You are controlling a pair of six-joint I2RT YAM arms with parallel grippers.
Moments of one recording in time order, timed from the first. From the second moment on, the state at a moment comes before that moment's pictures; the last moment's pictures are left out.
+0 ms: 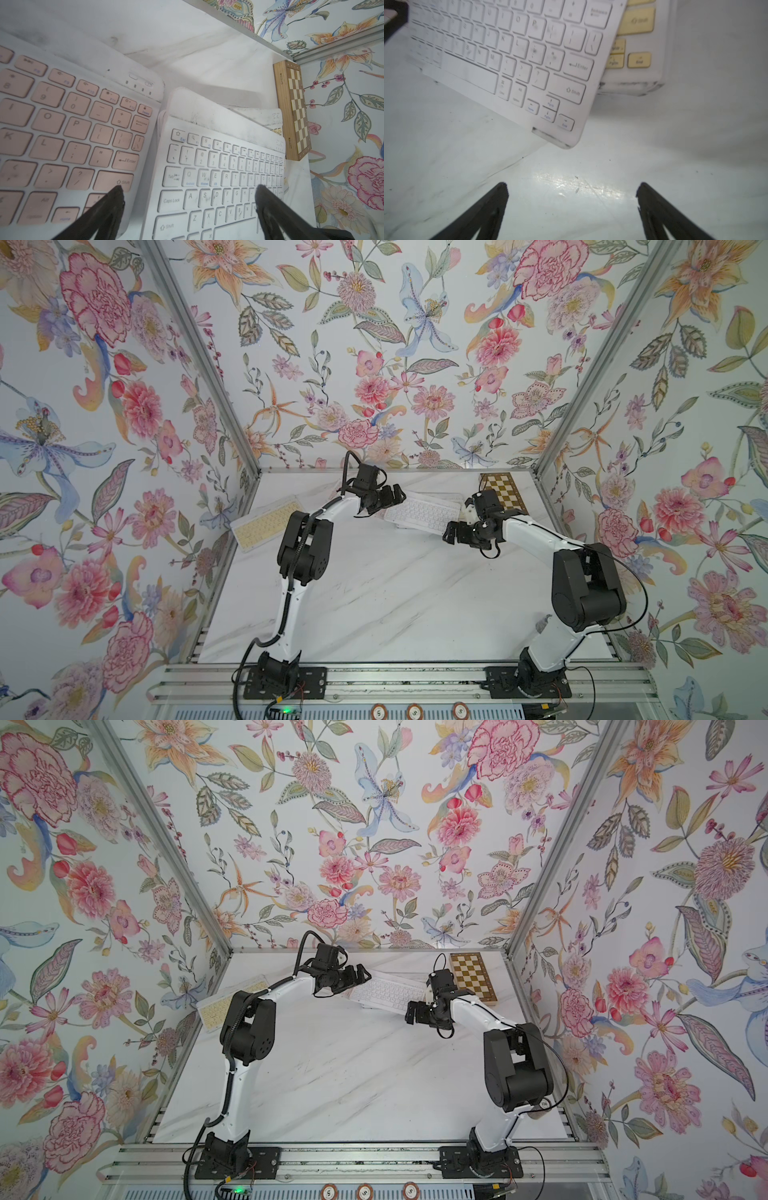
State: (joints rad) left arm -0.40 2.32 1.83 -0.29 0.37 -0.60; right arm 0.30 1.74 1.15 -0.55 -0.18 0.31
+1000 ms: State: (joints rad) left arm -0.46 2.26 1.74 -0.29 0.37 -0.60; right arm 0.24 1.88 1.21 -0.51 -0.01 0.41
